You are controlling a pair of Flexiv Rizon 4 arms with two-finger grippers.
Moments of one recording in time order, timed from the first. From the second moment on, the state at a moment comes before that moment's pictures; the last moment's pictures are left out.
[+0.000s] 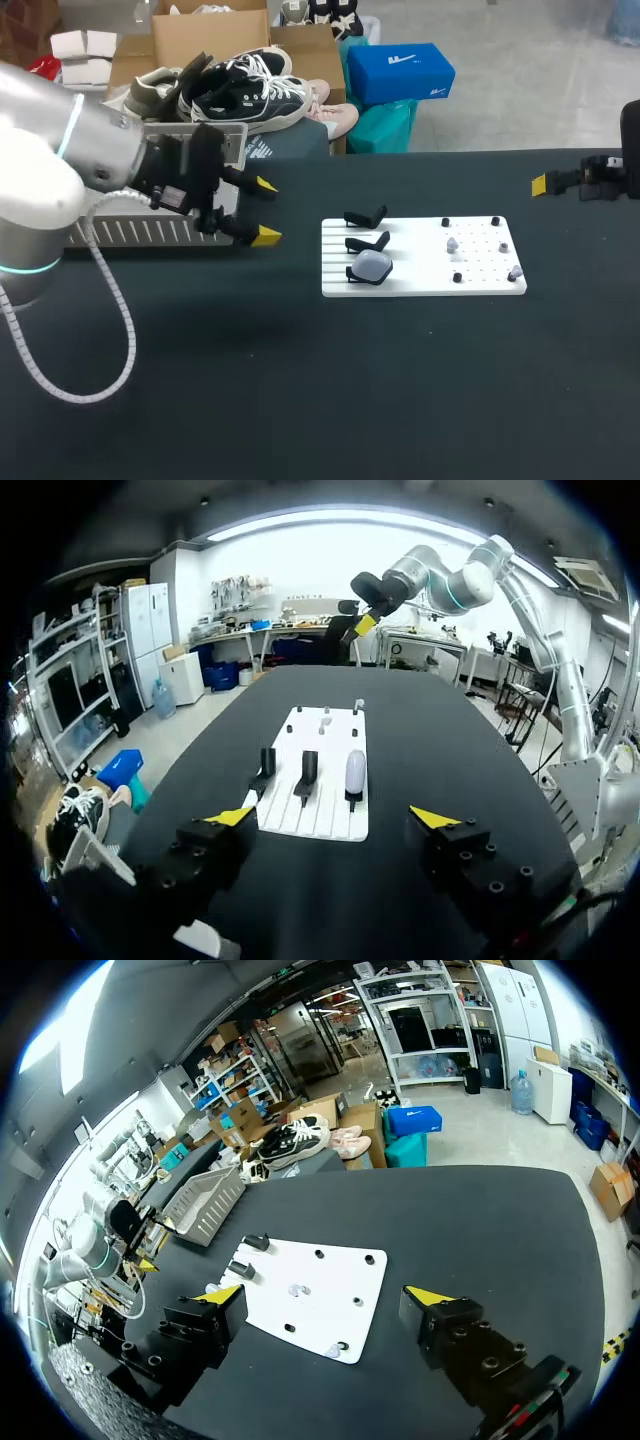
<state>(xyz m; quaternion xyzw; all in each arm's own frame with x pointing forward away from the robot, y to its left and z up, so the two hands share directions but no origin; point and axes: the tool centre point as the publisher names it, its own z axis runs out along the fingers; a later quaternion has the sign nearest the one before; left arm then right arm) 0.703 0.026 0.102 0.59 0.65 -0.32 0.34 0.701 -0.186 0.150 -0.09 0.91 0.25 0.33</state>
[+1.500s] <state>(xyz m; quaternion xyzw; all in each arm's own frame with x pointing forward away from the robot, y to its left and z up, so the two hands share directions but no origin) 0.696 -0.069 0.033 0.62 0.60 -0.35 0.36 0.701 -0.185 0.150 -0.09 0.91 0.25 0.33</state>
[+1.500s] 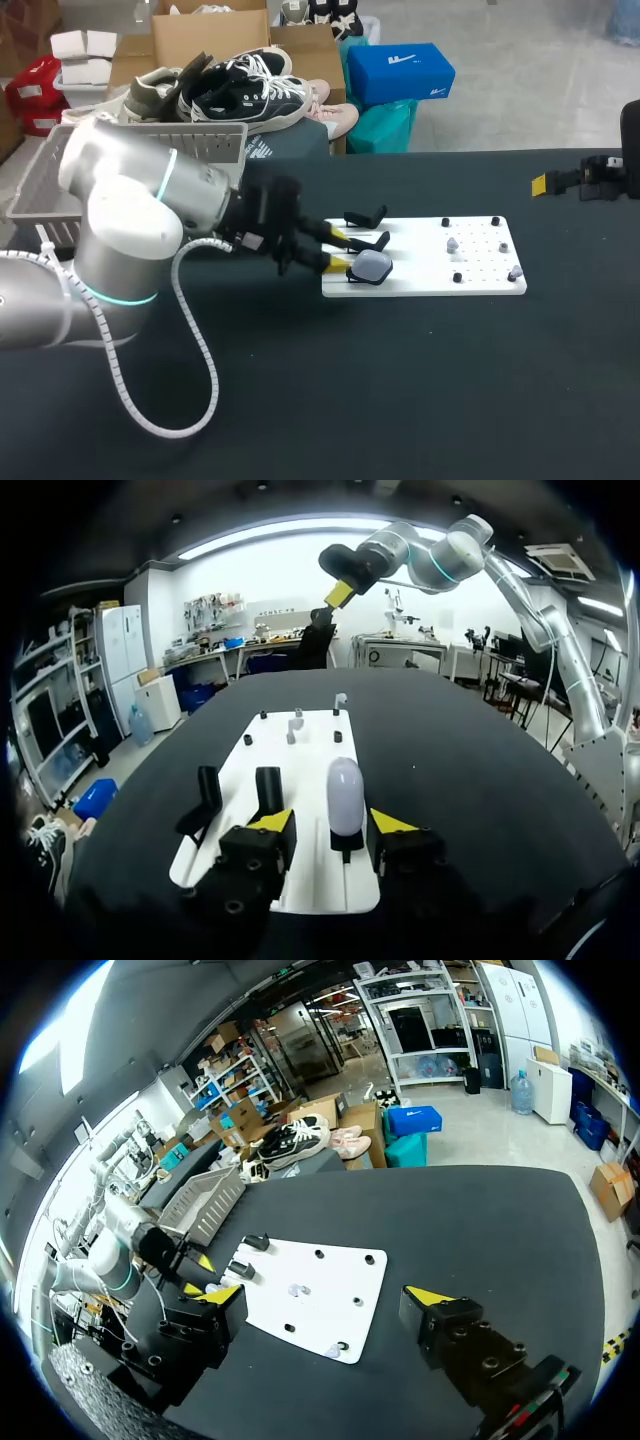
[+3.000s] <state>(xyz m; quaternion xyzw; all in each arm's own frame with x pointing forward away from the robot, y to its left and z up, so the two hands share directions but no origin) 0.687 -0.091 0.019 0.61 0.60 -0.37 0.37 0.701 -0.185 0.150 -0.09 0.91 0.25 0.33</state>
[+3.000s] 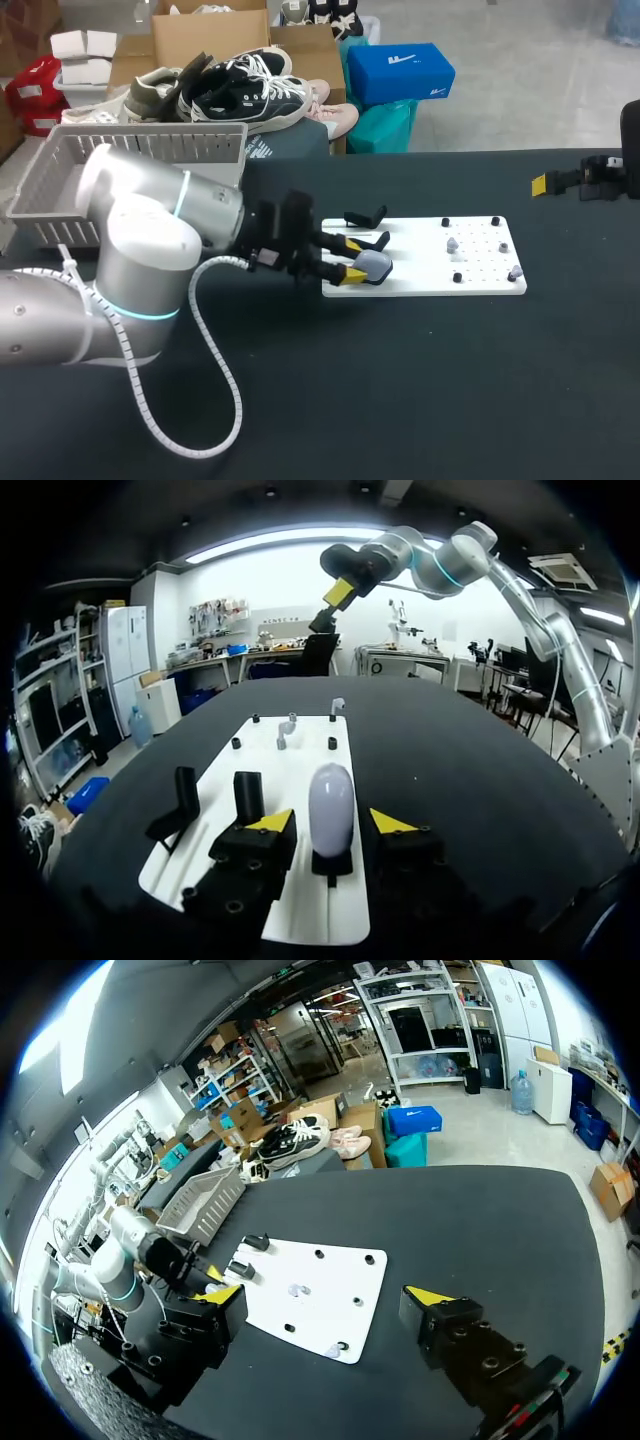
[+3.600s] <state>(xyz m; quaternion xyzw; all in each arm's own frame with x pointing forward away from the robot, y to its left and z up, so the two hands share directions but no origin) 0.689 -0.098 0.017 0.60 0.60 -0.38 0.37 0.701 -0.185 0.150 -0.09 0.91 0.25 0.33</state>
